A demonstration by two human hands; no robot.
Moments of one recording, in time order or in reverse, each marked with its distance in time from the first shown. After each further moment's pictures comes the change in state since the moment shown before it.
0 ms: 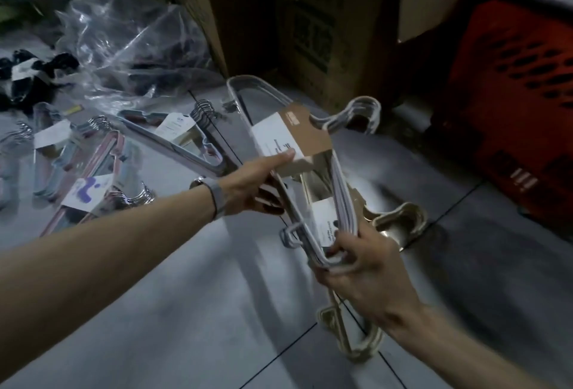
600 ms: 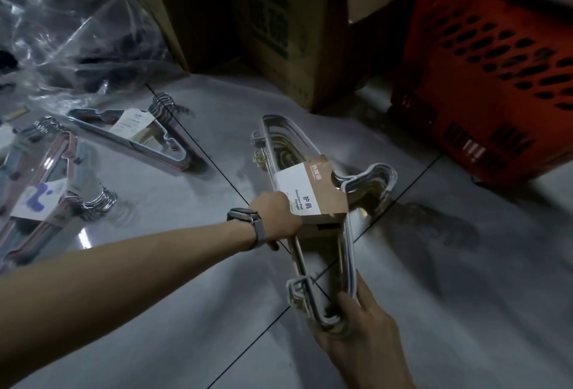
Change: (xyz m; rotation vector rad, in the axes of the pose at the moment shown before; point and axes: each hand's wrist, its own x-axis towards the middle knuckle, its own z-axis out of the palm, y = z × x) left_hand 0.014 -0.046 0.099 0.832 0.059 0.124; right_hand -0.119 0.004 0.022 -0.213 0.039 0.356
